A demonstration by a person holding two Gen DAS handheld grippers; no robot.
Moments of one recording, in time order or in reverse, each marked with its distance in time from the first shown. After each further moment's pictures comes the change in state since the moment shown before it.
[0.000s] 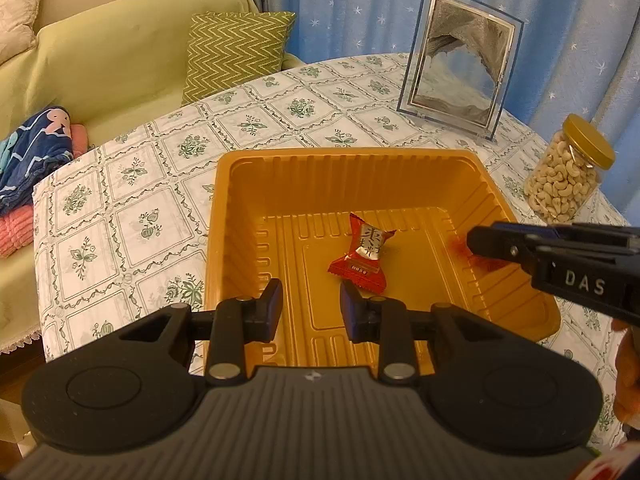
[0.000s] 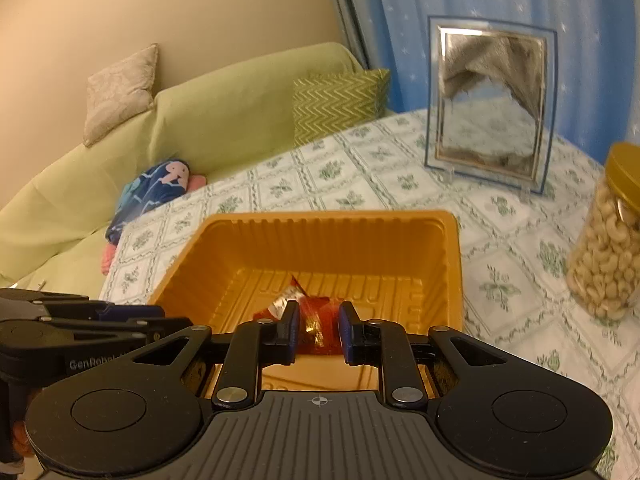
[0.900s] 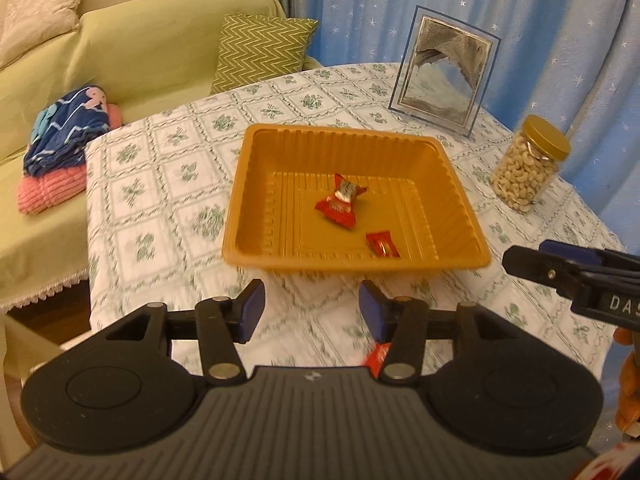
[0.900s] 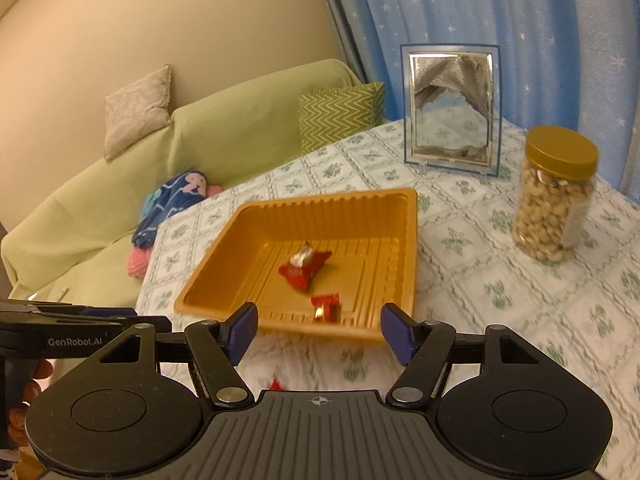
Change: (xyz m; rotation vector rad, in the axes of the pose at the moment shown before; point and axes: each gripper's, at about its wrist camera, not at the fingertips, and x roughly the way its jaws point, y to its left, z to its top) left arm -0.114 -0.033 -0.061 -0.090 -0.006 0.042; right arm -0.126 0.000 -0.053 0.047 -0.029 0.034
